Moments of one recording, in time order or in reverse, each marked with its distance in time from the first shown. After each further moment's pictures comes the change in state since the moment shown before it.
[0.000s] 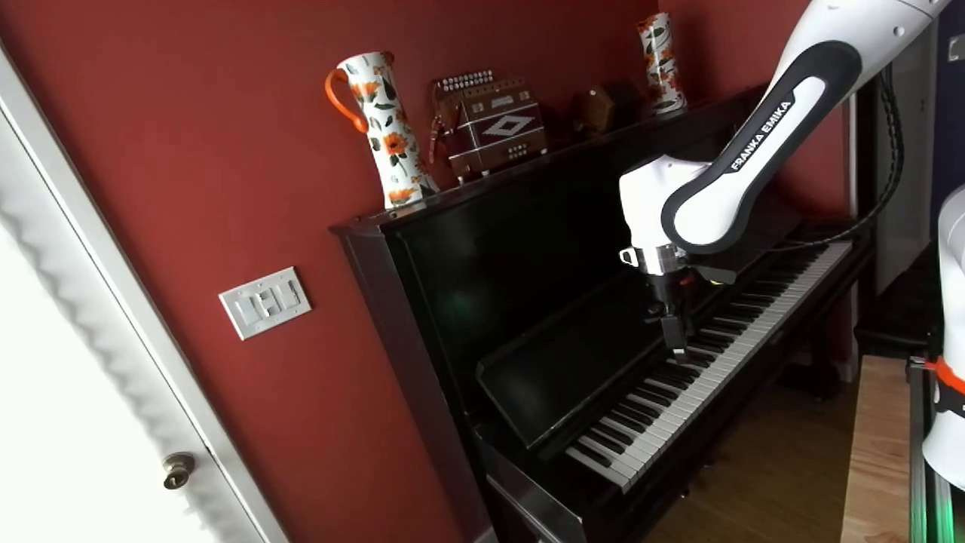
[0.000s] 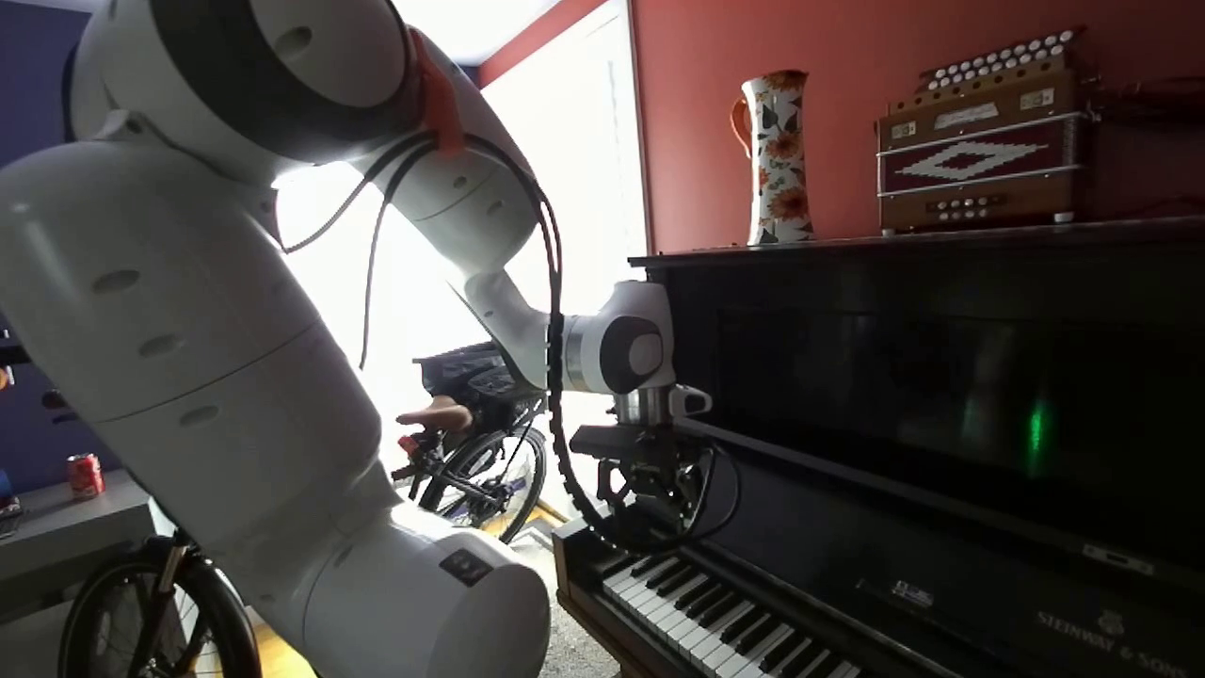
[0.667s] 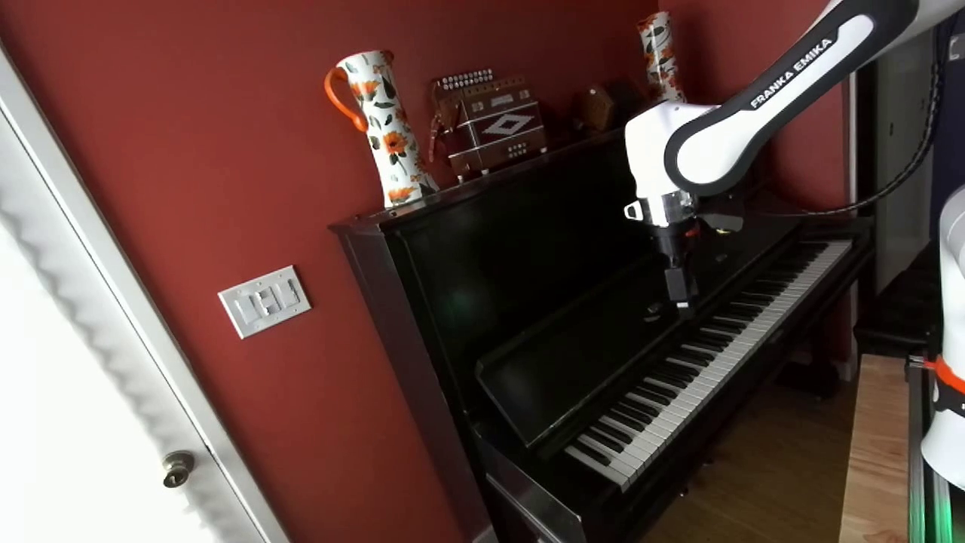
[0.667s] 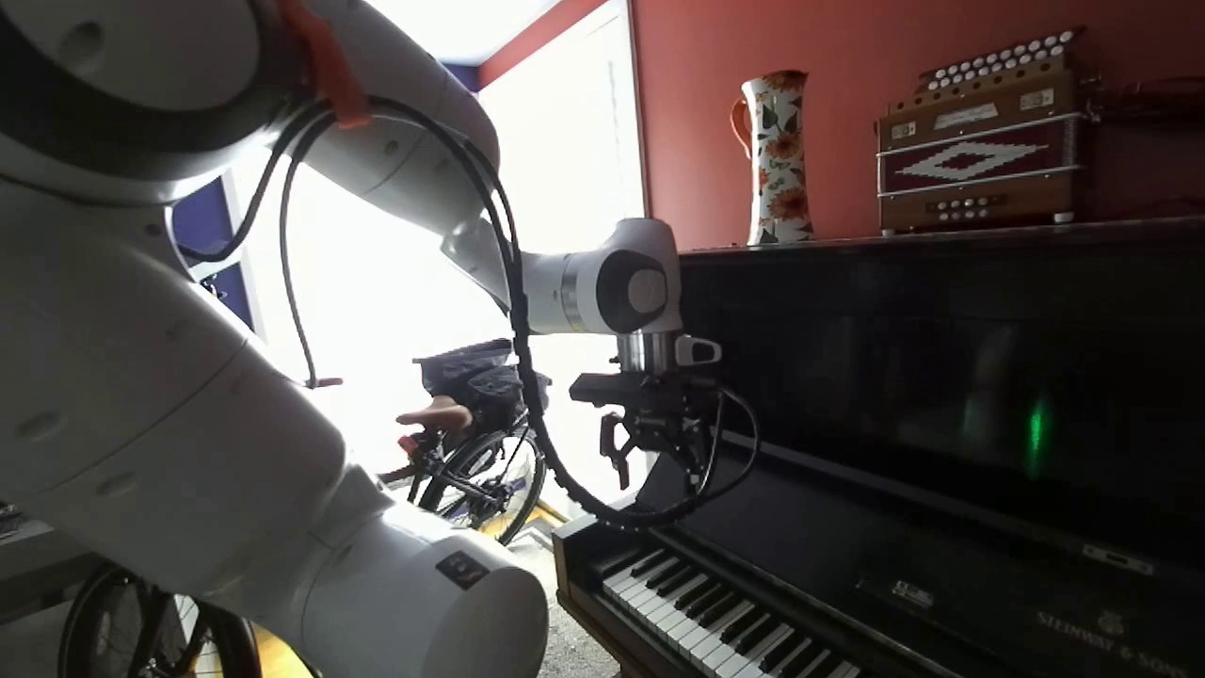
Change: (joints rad) arm -0.024 -0.182 -0.041 0.051 -0.014 -0.224 -0.030
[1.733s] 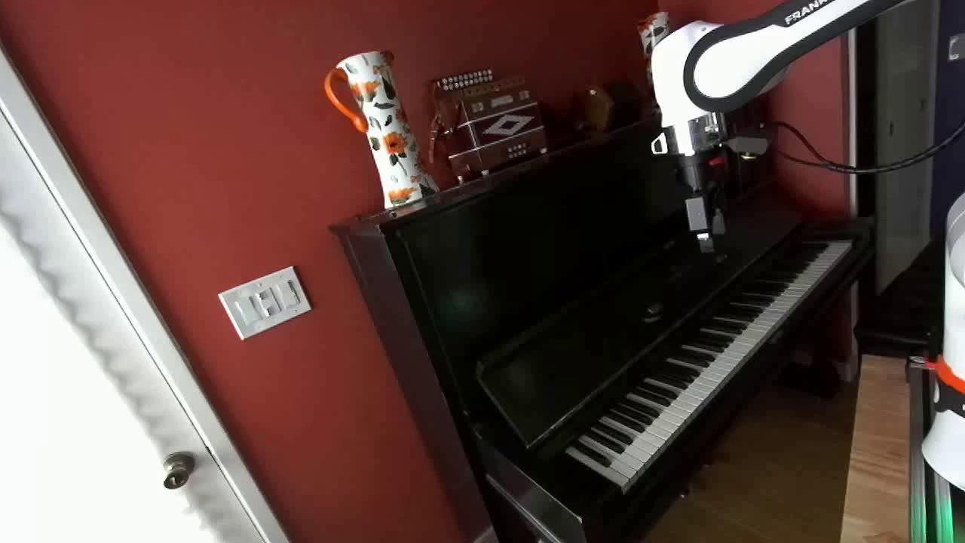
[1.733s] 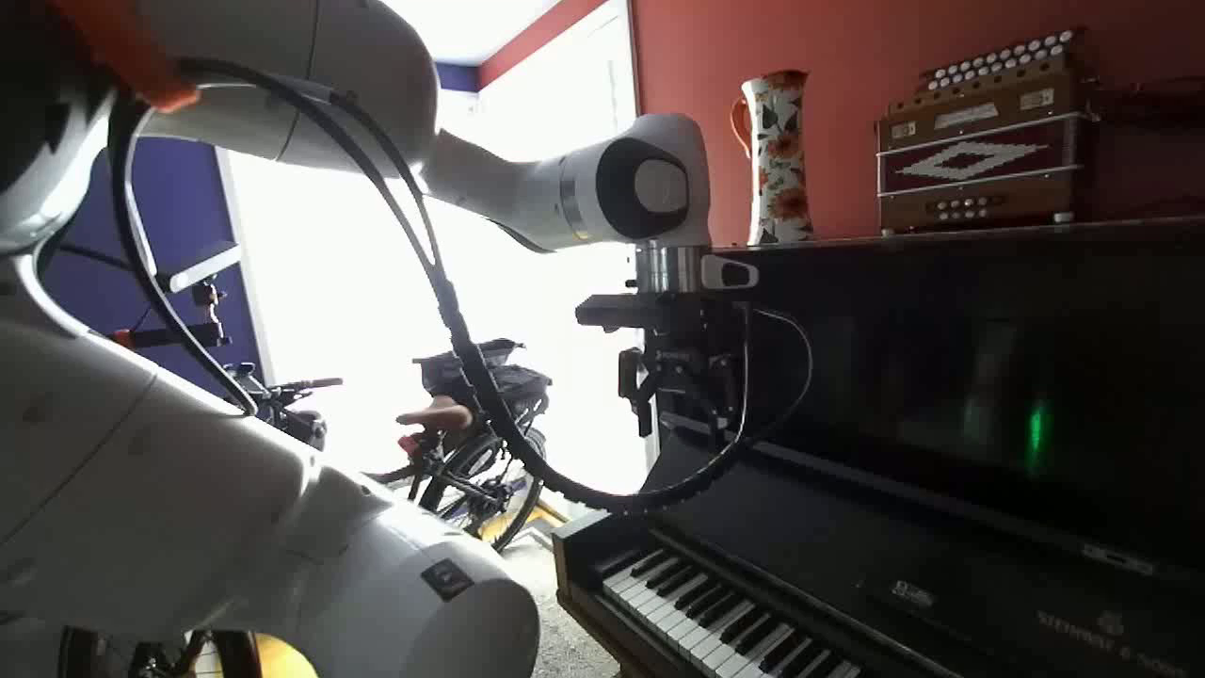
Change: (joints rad) arm -0.103 -0.197 -0.078 0.119 -0.050 -0.314 -0.006
